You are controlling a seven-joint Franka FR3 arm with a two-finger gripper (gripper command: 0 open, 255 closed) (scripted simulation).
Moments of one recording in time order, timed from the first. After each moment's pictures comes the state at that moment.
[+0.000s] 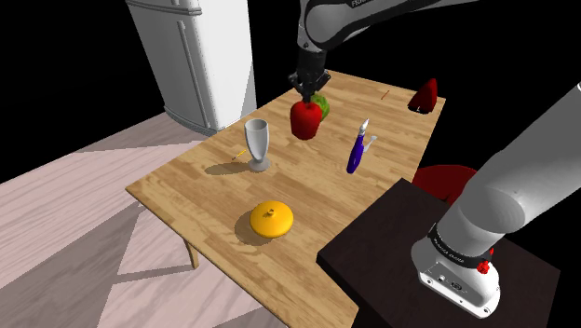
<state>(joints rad) -0.05 -0.16 0.17 -2.14 -0.07 2.11 0.60</state>
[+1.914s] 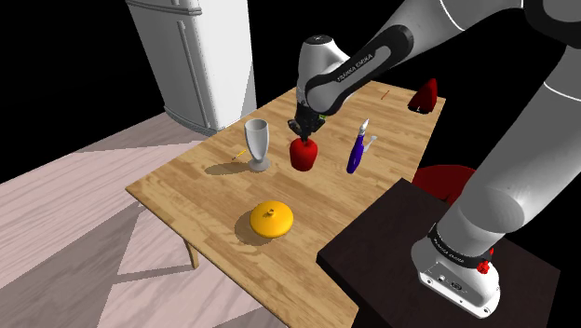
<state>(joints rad) -0.06 0.02 0.17 -2.35 -0.16 2.50 0.68</state>
